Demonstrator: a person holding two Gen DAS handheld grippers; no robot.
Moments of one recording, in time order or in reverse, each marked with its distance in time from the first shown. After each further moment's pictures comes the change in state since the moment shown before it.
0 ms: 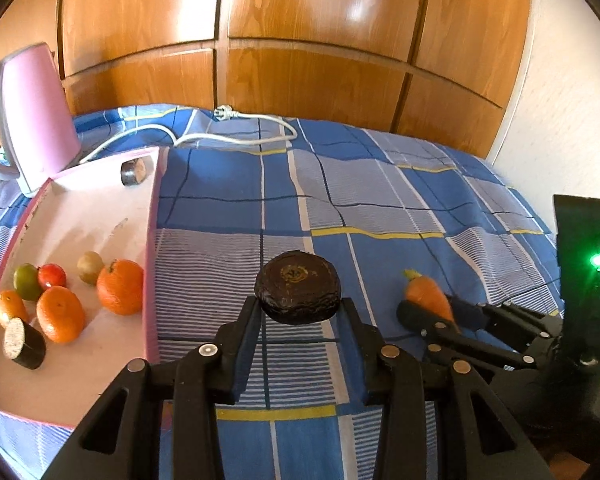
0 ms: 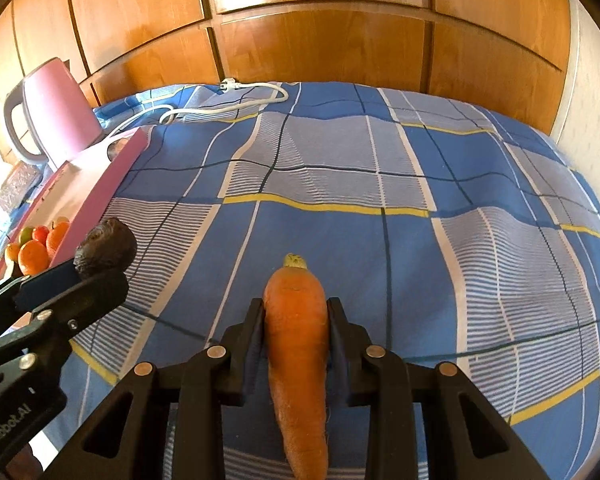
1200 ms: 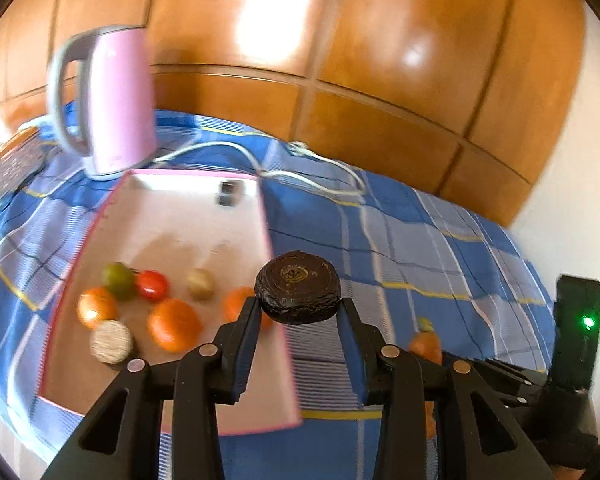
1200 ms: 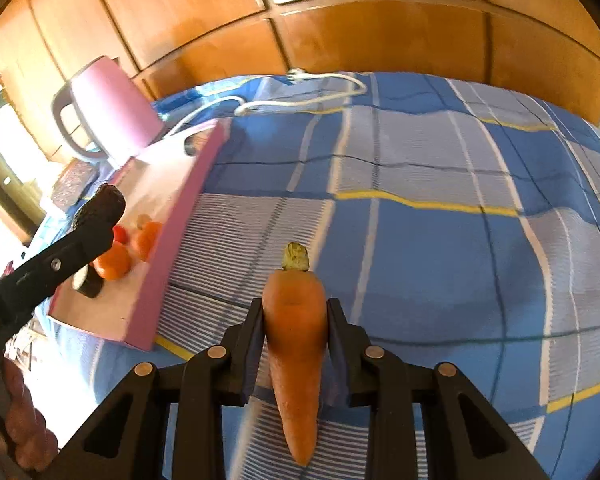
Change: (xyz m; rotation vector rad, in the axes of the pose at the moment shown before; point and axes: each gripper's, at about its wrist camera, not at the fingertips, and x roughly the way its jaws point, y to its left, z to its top) left arm -0.061 0.096 0.015 -0.221 -0.096 0.048; right arm -0.012 0.057 0.014 -0.014 0.055 0.217
